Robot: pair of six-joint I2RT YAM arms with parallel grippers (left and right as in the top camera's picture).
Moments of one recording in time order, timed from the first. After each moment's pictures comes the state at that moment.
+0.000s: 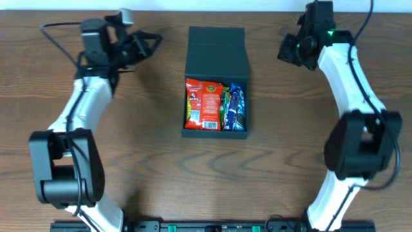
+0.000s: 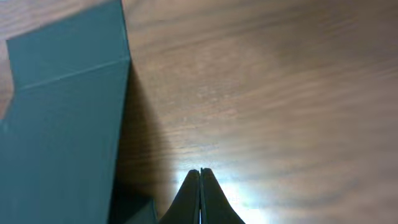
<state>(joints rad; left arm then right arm) 0.00 1.83 1.26 0.10 0.74 -0.65 0.01 2.09 1.76 -0.76 -0.20 0.34</state>
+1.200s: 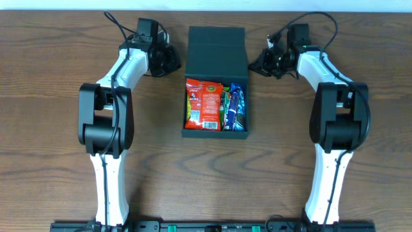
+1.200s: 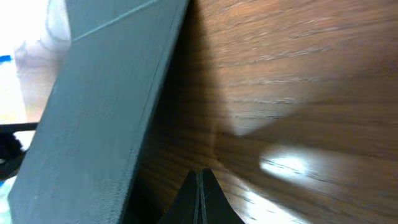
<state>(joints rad) -0.14 2.32 1.76 -0.55 0.46 -0.48 0.03 2.39 1.76 -0.51 -0.70 0.38</state>
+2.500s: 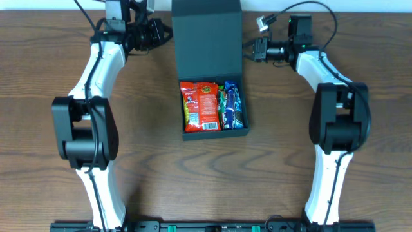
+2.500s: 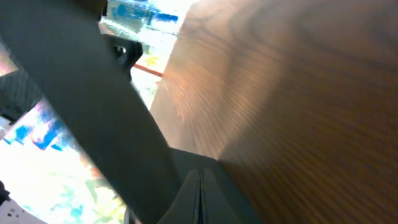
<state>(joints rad) -0.04 2.14 1.78 -0.37 0.77 -0.41 0.04 2.34 1.76 -0.17 -1.27 0.36</state>
